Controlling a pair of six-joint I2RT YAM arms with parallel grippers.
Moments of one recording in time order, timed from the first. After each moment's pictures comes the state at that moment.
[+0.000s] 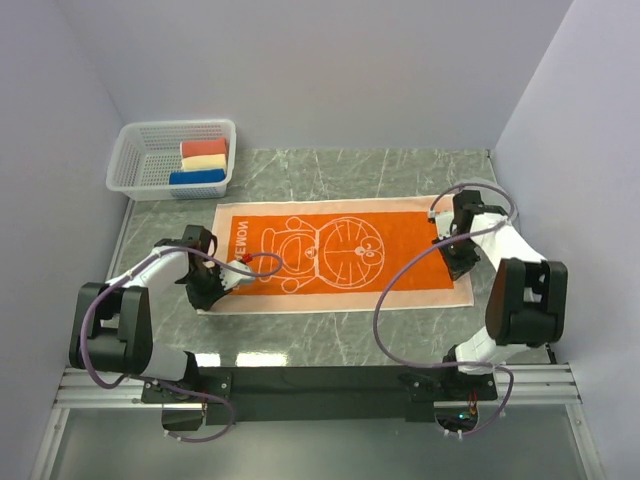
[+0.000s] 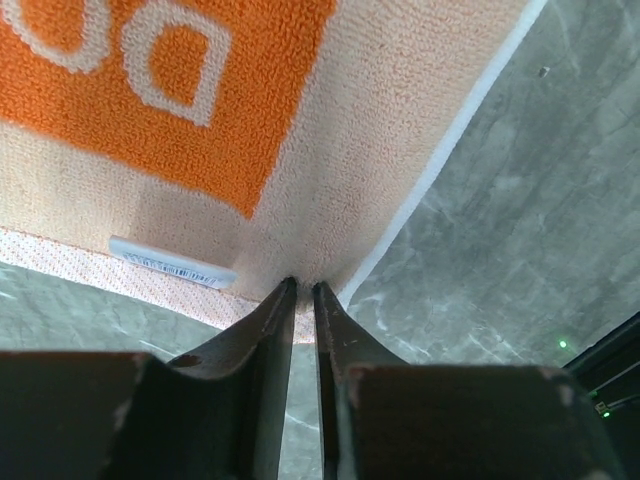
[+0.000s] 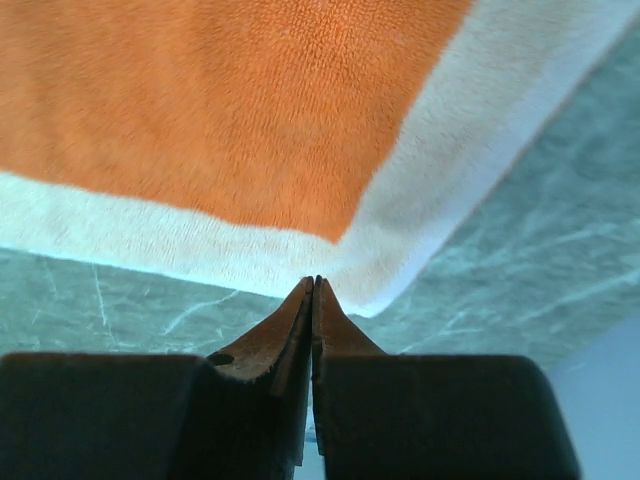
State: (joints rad) left arm -0.10 1.41 0.73 -0.82 0.18 1.05; right arm -0.08 1.60 1.05 -0.92 0.00 -0.43
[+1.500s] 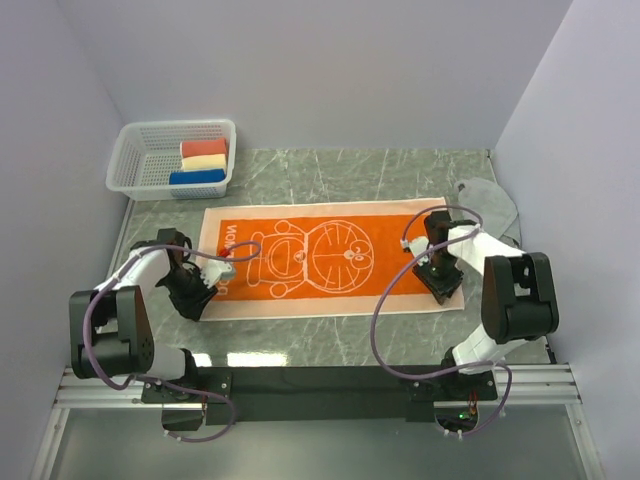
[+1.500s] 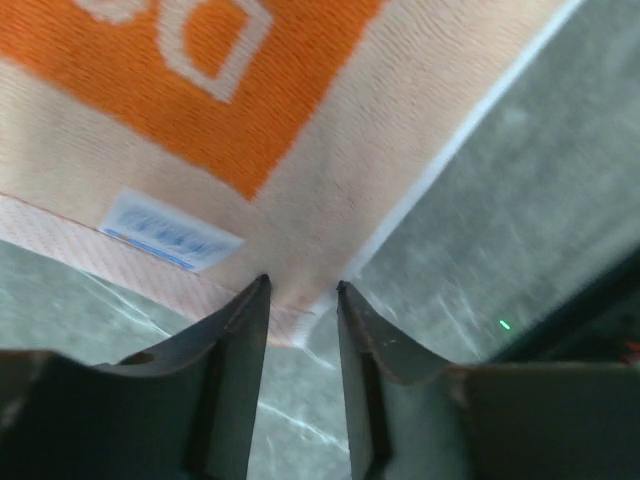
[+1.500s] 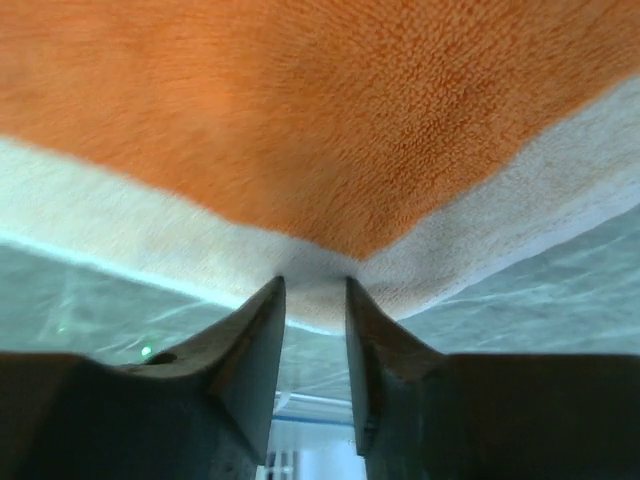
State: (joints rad) left arm 0.11 1.39 0.73 -0.90 0.26 1.04; right arm 0.08 1.60 0.88 -0.87 0.10 -0.54
